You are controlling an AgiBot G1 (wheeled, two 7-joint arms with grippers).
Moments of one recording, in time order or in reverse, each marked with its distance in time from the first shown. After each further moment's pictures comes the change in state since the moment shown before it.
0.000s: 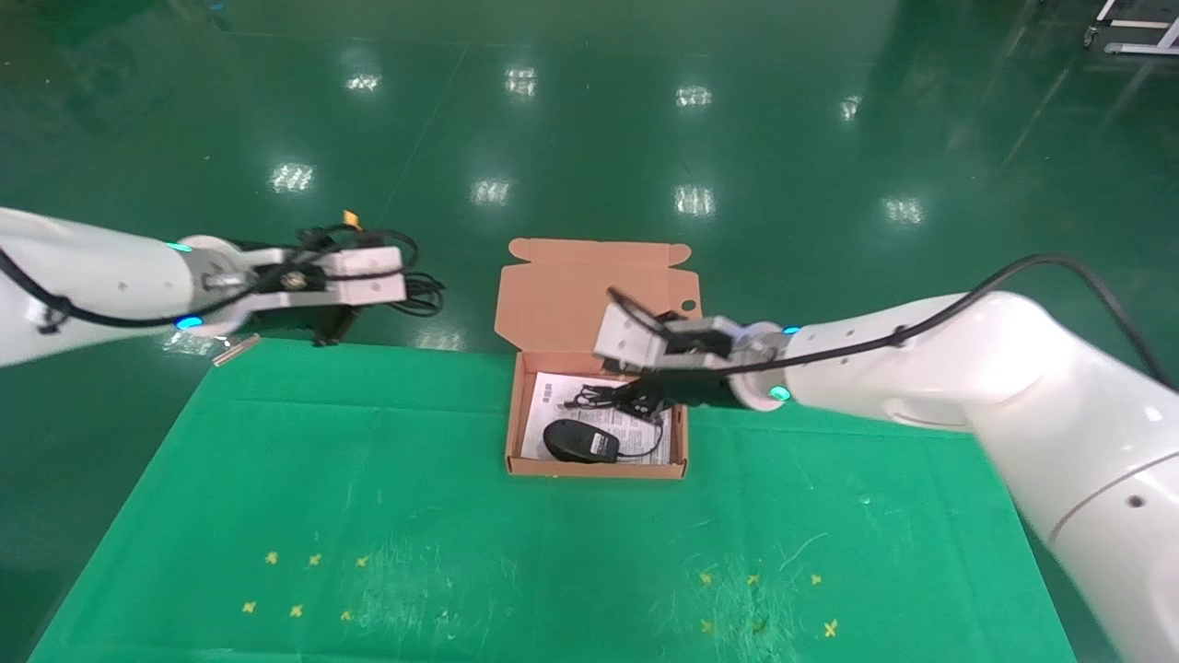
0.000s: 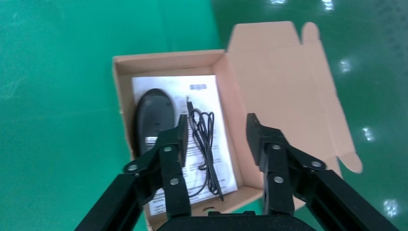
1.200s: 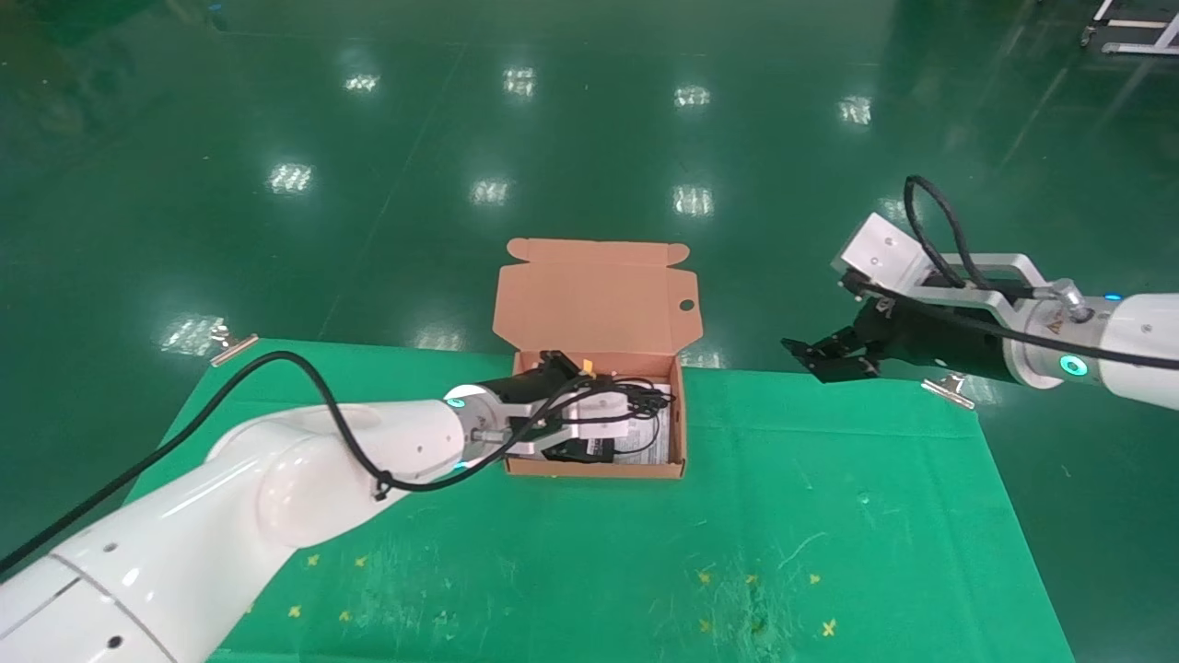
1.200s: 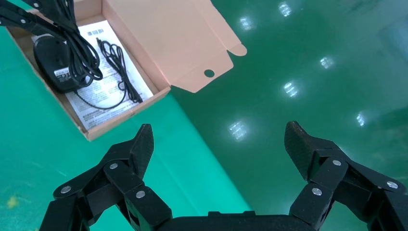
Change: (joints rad) left arm 0.159 0.304 0.248 0.325 -0.286 -0.520 0.236; right arm -0.055 0.501 0.018 0.572 -0.134 0.003 0.562
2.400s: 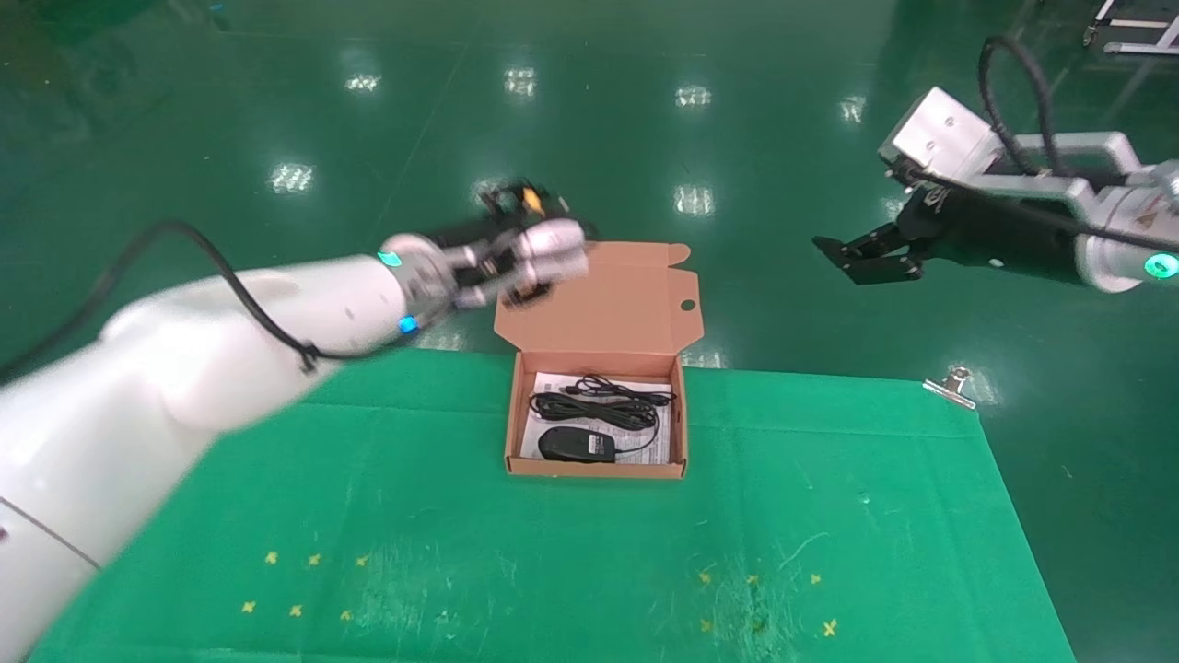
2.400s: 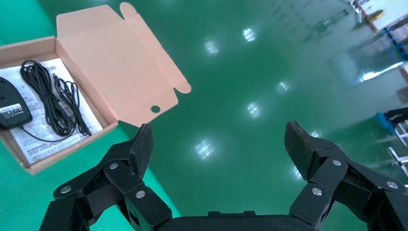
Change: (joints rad) left arm -0.145 -0.067 0.002 -0.006 -0.032 -0.117 -0.048; right arm 0.100 0.052 0.029 0.079 -0.036 -0.035 0.052
